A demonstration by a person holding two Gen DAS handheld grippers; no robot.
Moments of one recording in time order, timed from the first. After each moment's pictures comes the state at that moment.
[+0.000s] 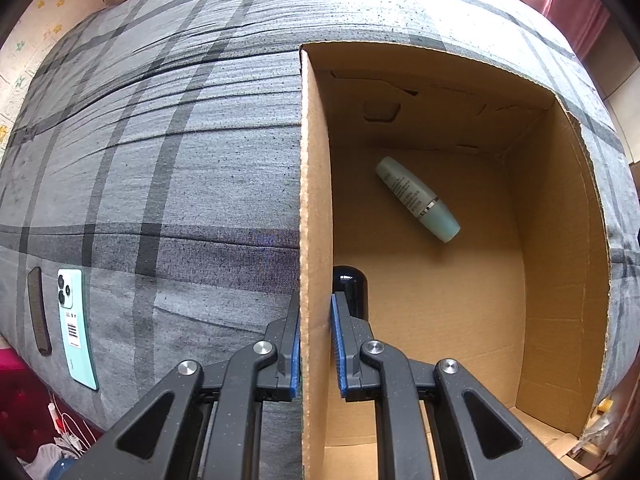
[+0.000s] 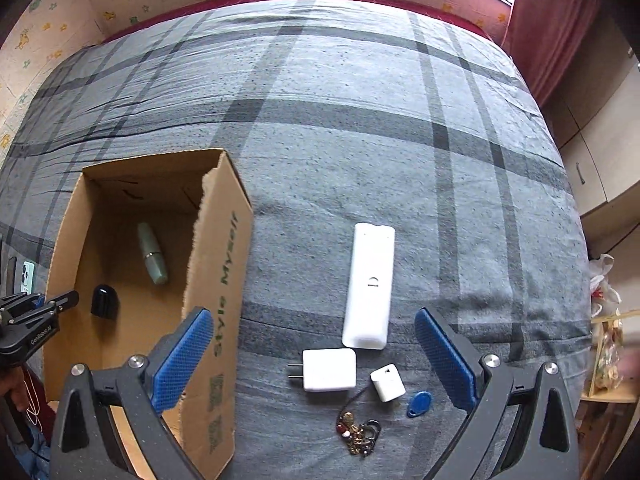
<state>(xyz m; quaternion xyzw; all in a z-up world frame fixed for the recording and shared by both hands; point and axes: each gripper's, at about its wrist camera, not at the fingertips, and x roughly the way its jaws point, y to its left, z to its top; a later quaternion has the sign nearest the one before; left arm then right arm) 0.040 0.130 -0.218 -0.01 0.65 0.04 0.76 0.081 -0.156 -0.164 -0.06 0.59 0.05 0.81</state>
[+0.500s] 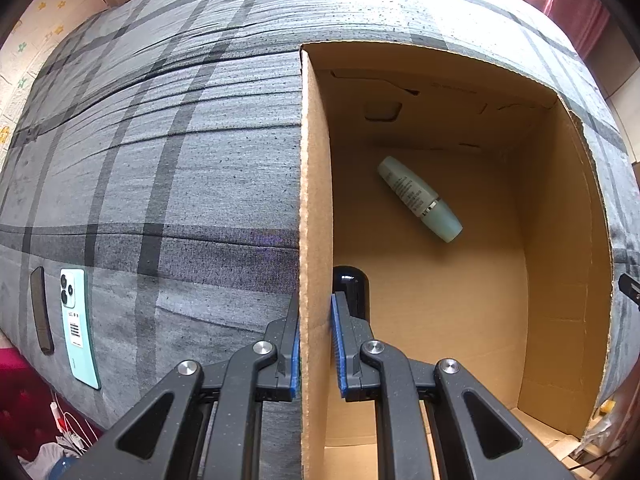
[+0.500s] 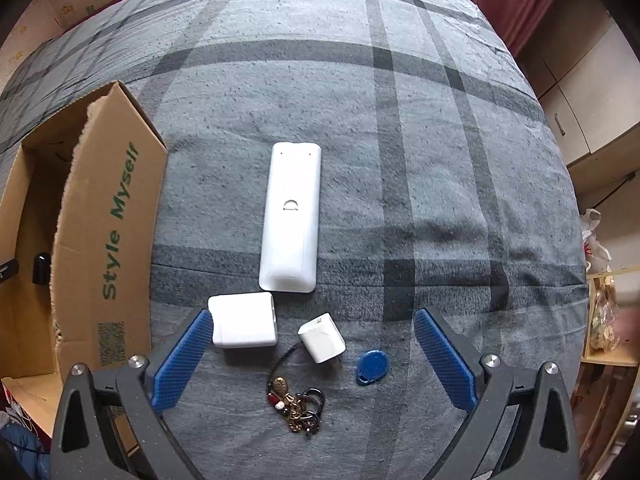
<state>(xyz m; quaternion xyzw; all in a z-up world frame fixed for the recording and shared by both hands) 0.041 0.129 -0.219 -0.01 0.65 0.05 0.76 0.059 -0.223 -0.218 -0.05 0.63 -0.01 0.77</state>
